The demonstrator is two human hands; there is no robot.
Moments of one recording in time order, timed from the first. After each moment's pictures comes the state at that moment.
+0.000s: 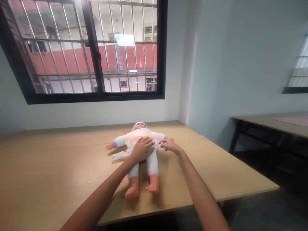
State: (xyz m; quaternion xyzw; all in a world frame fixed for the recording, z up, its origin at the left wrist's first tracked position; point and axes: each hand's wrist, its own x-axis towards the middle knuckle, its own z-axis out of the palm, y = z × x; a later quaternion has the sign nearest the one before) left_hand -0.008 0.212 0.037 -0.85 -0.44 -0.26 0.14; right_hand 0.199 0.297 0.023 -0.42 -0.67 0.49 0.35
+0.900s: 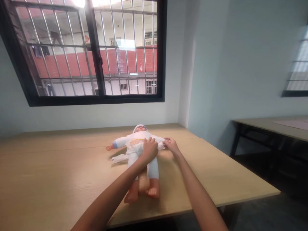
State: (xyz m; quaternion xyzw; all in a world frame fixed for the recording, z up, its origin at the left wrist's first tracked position) left_hand 0.053 0.234 0.058 -0.78 -0.61 -0.12 0.12; right_hand 0.192 0.307 0.016 -0.42 -0.52 0.49 0.56
